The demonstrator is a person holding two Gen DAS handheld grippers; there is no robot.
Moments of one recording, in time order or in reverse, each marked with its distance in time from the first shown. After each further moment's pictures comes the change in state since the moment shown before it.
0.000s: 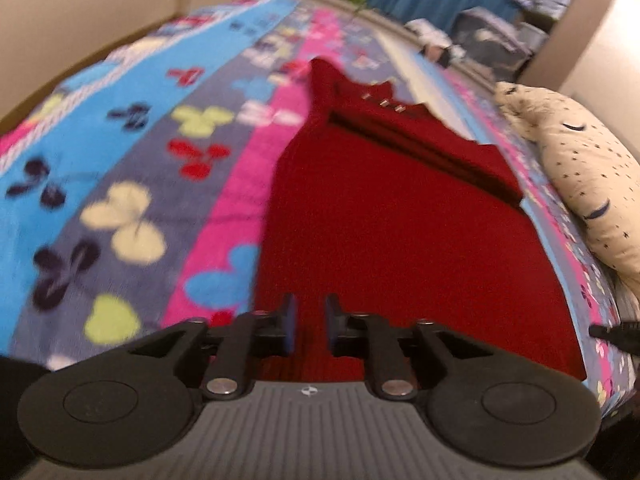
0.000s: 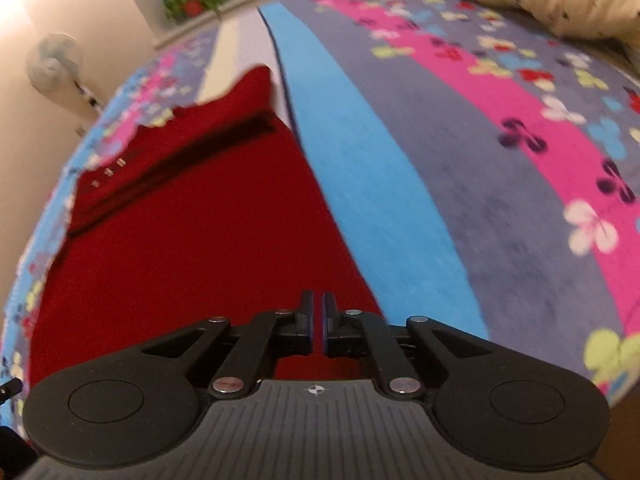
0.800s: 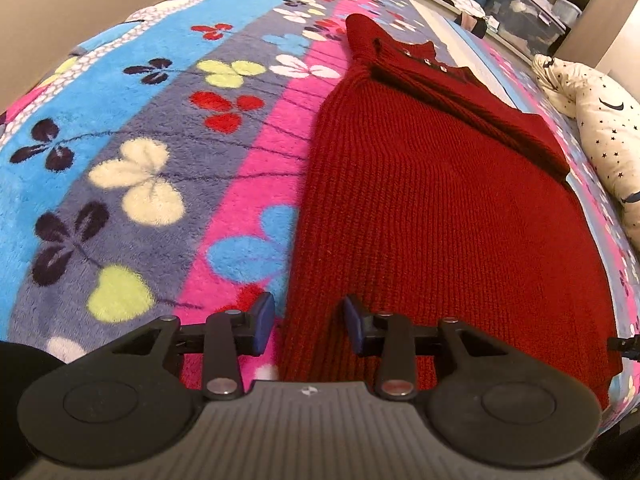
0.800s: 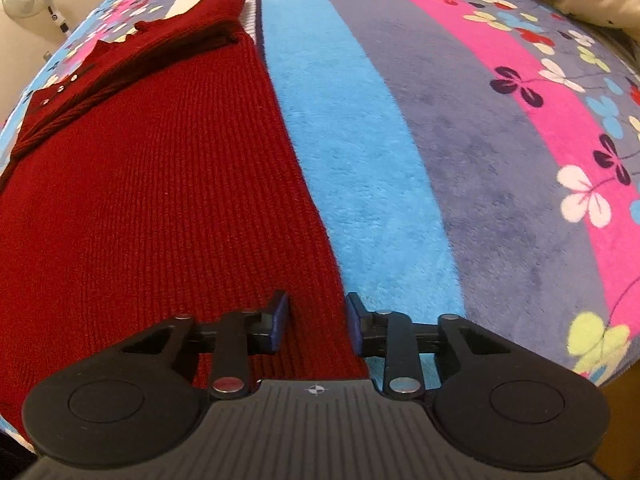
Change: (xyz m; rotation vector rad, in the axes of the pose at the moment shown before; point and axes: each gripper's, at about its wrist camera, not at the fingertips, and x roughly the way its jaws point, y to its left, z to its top) left arm 0.031 0.007 -0.006 0.009 0.084 0.105; right arm 0.039 -0.005 -0.017 -0.117 0.145 -0.114
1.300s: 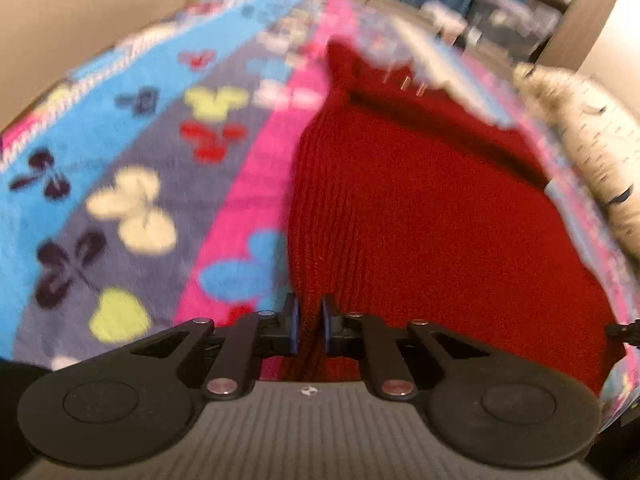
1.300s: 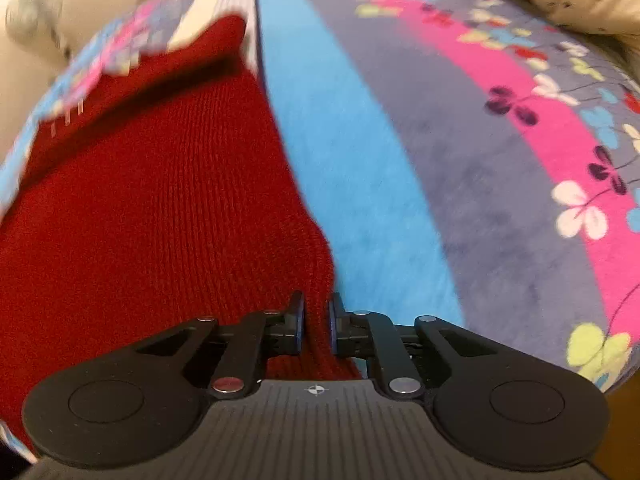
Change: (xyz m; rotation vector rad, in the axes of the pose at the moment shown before) left arm -0.028 -0.003 0.001 0.032 -0.115 -0.061; right arm -0.023 -0.008 0.006 0.076 -0.137 0.044
